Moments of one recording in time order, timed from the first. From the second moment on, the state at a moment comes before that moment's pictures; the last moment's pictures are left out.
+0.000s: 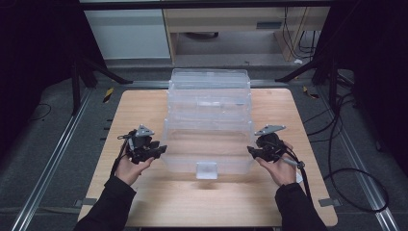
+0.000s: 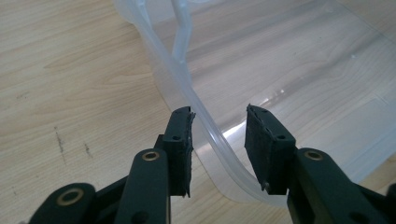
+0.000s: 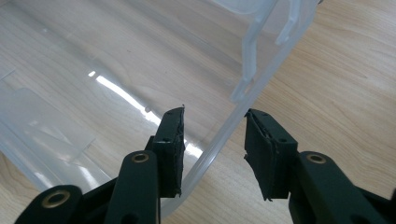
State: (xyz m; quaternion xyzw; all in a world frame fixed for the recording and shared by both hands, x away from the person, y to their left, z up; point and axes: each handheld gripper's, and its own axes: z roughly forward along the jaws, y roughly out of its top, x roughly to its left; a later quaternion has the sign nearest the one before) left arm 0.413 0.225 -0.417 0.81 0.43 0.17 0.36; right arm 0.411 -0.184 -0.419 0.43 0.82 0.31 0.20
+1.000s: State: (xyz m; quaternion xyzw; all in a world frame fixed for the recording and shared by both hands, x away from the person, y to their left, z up) left arm 0.400 0.269 -0.388 0.77 0.44 0.21 0.41; right arm 0.398 -0.219 -0.389 0.45 0.78 0.36 0.25
